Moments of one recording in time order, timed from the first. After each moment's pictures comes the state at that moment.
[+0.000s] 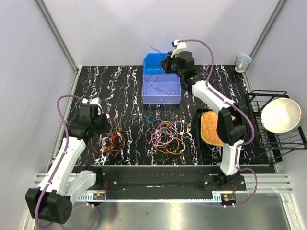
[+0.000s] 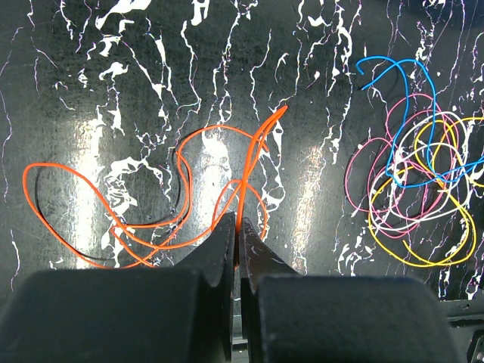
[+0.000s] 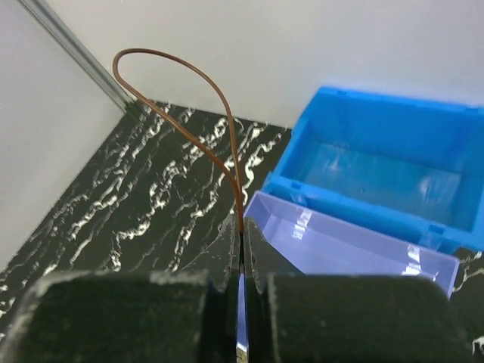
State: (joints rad) left arm -0.17 0.90 0.80 -0.75 0.05 -0.44; right arm 0.45 1.97 1.72 0.15 -0.11 0.29
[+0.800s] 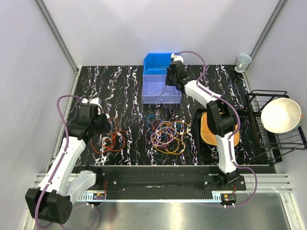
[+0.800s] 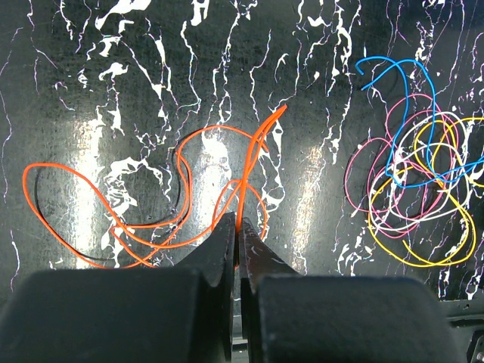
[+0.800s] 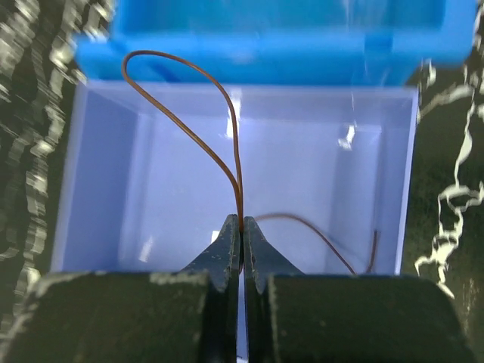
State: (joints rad) left arm -0.17 0.90 0.80 -0.74 0.05 -0.44; right arm 0.46 2.19 1.77 -0.15 0.13 0.37
